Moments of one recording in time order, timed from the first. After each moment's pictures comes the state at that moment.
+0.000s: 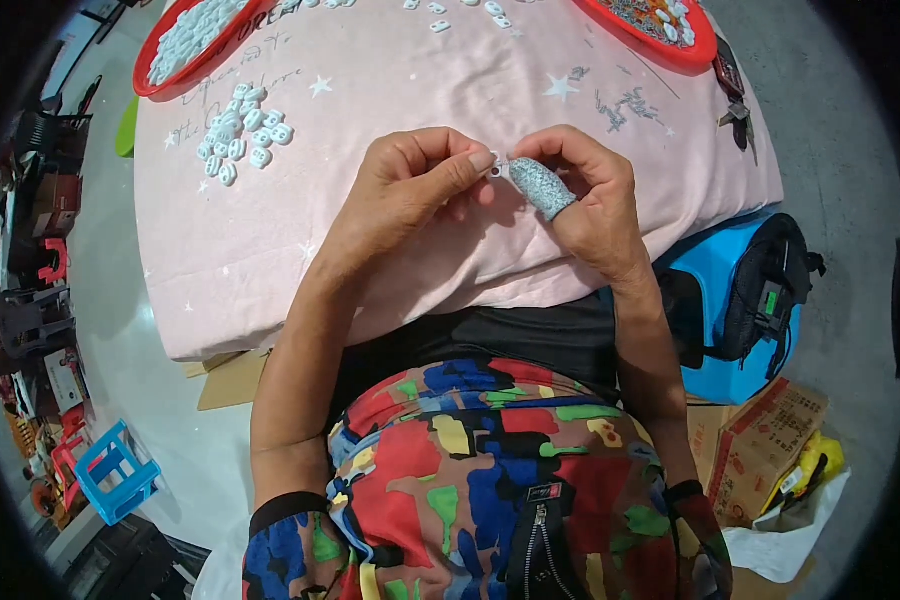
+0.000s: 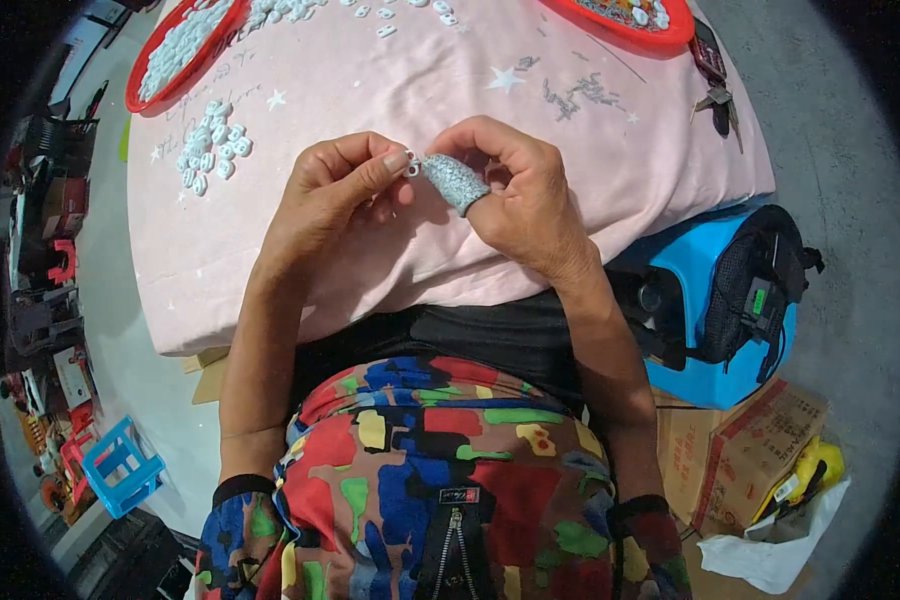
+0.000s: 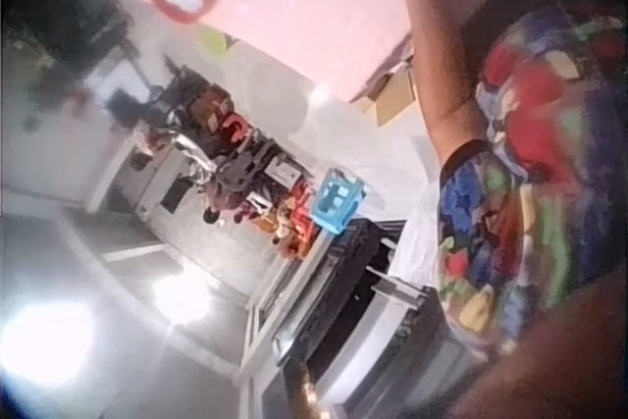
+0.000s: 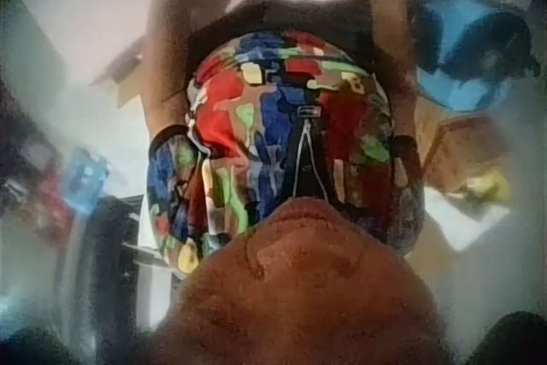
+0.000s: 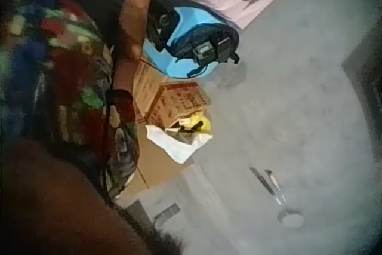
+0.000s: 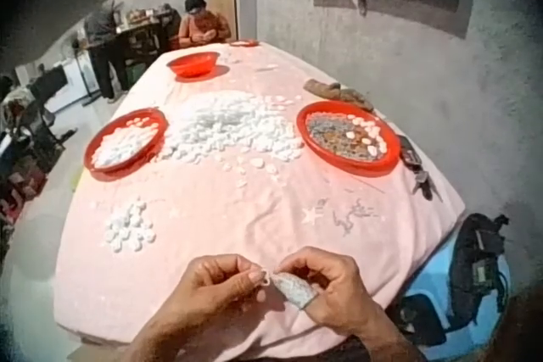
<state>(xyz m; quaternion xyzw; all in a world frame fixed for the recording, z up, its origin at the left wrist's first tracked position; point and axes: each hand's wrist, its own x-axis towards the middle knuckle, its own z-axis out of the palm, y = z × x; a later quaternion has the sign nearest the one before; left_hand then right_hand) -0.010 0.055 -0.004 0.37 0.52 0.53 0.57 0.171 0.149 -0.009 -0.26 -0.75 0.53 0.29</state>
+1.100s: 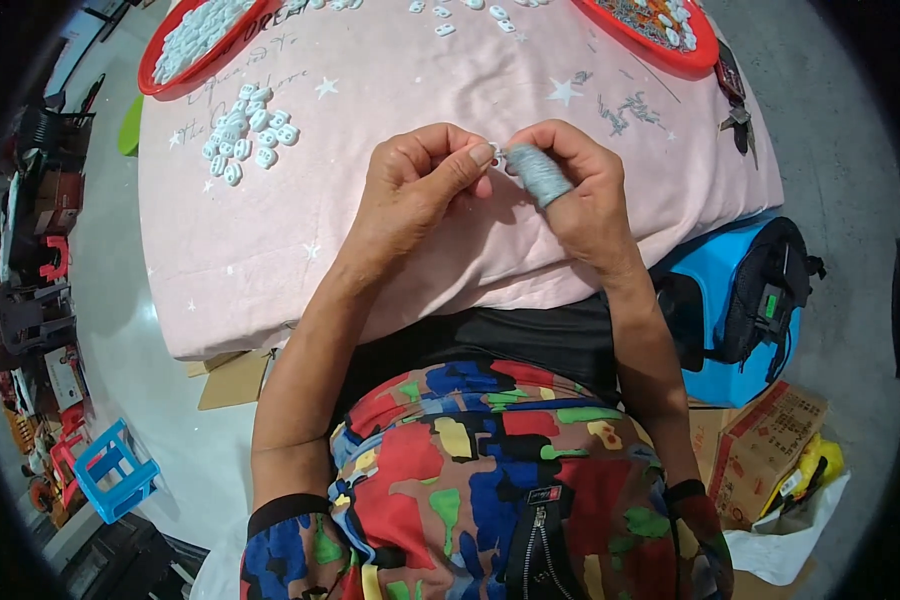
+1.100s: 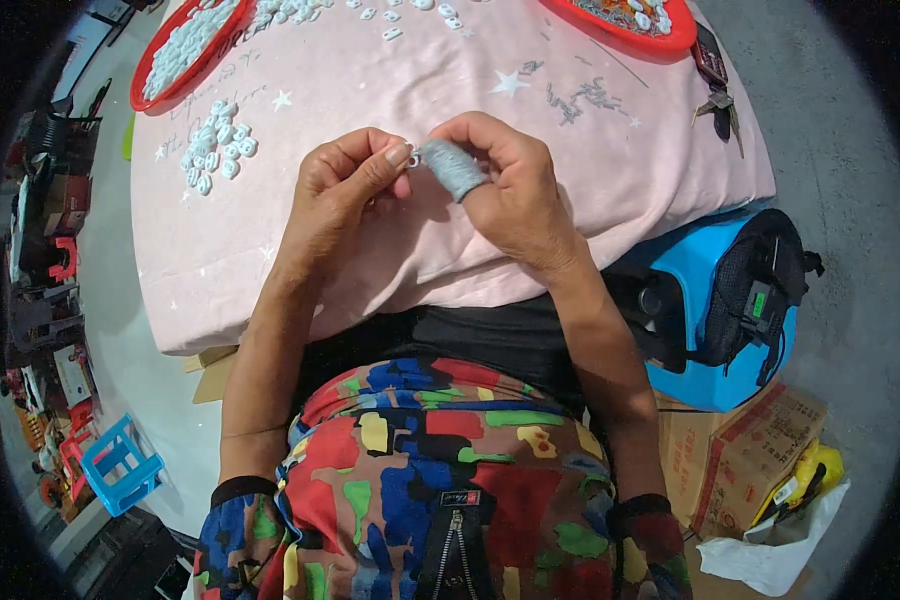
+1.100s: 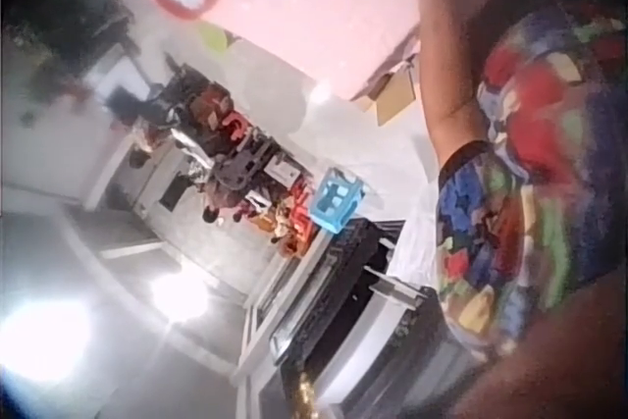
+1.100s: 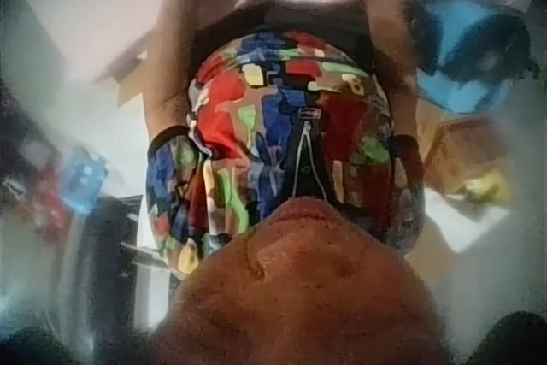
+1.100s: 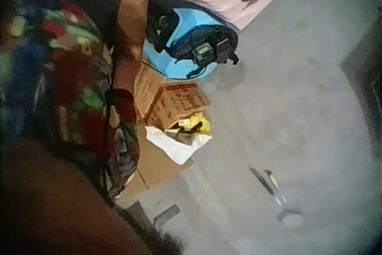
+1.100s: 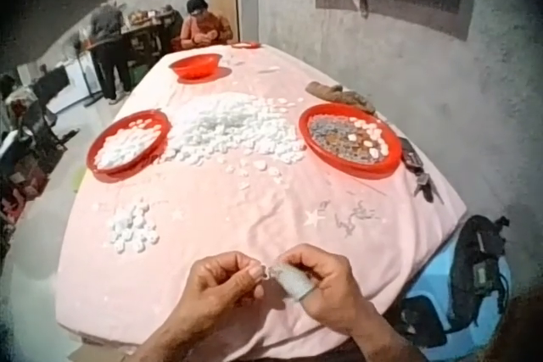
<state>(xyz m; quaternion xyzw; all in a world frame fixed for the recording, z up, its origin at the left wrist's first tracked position) -0.003 0.056 -0.009 0.32 0.51 0.59 0.55 0.160 0.148 -0.017 -0.26 -0.70 0.59 0.31</state>
